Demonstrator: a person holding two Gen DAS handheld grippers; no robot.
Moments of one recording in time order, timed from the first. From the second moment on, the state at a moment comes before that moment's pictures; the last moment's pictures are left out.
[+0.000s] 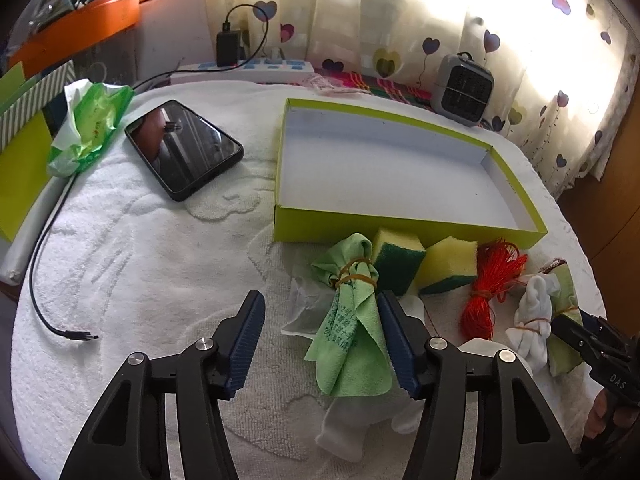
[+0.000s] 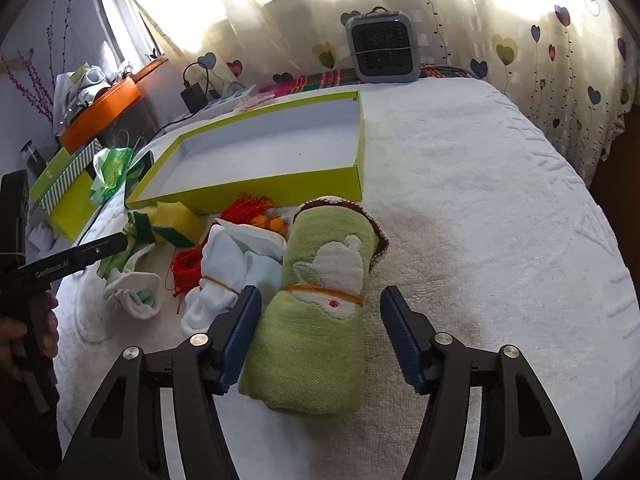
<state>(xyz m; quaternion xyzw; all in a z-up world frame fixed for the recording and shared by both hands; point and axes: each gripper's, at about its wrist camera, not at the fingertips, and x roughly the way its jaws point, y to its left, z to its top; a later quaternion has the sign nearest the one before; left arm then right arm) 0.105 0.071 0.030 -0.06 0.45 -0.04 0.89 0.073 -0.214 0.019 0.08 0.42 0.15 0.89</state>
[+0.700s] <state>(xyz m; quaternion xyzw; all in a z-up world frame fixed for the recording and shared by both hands) 0.104 0.075 0.029 -0.08 0.44 -0.05 0.89 0.069 -0.223 0.020 0.10 0.41 0.16 0.89</state>
